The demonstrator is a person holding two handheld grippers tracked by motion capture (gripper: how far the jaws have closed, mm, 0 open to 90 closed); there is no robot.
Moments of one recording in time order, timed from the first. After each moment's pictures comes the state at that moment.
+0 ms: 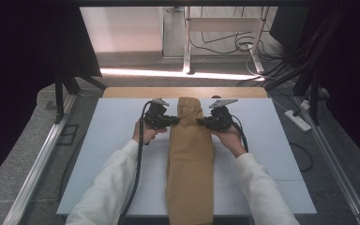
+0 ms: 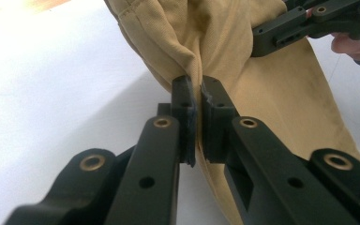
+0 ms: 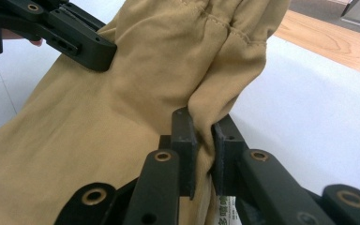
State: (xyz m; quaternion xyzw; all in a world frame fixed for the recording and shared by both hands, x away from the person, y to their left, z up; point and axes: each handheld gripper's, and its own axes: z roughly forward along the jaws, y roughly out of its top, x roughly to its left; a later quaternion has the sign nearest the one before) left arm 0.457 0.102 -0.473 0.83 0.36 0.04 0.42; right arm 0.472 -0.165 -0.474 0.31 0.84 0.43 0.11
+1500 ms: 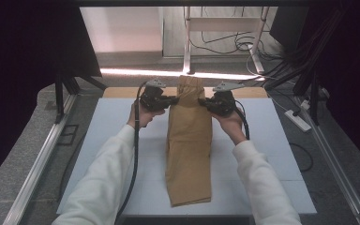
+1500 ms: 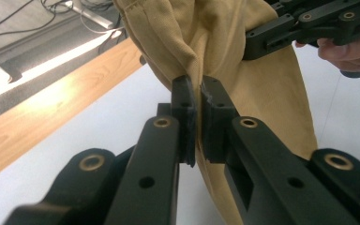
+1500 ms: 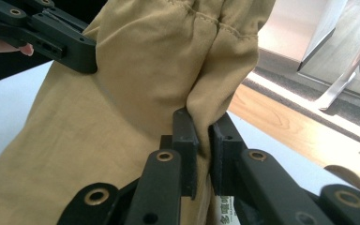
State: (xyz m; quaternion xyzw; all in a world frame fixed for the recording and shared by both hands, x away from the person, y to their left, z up) left arm 0.470 0.113 -0.413 0.82 0.31 0.12 0.46; right arm 0.483 -0.161 -0.419 0.30 0.80 0.48 0.18
